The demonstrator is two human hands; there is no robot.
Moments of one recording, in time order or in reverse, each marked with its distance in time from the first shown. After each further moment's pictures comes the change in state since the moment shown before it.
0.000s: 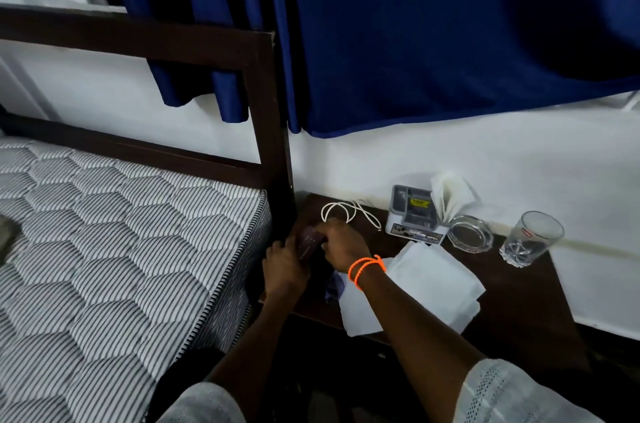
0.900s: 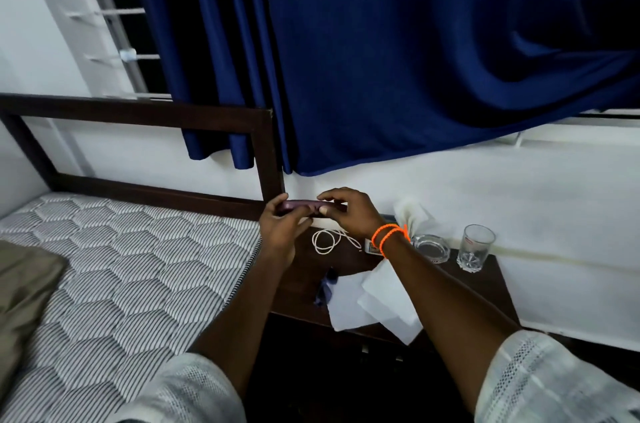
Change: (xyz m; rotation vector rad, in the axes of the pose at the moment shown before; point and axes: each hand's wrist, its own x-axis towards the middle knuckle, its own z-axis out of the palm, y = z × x) left_hand -0.049 0.105 -0.145 -1.494 0.040 -0.055; right_hand -0.073 -0.038 -0.163 0.419 0.302 -0.206
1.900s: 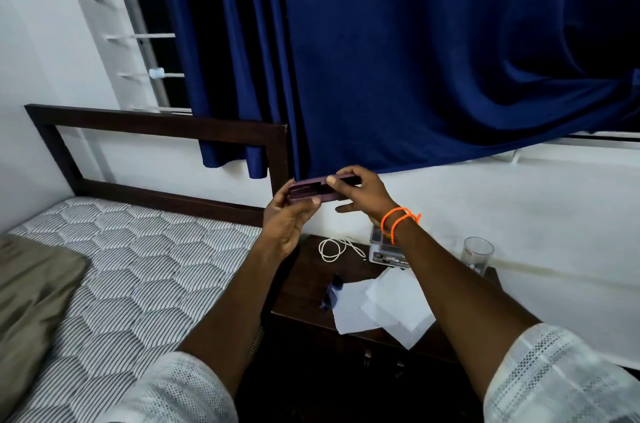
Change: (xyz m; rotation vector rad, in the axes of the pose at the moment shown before) left_hand -0.035 0.063 0.004 -0.213 -0.211 -0.031; right_hand 0.011 -0.058 -0.034 0.525 0.081 0.229
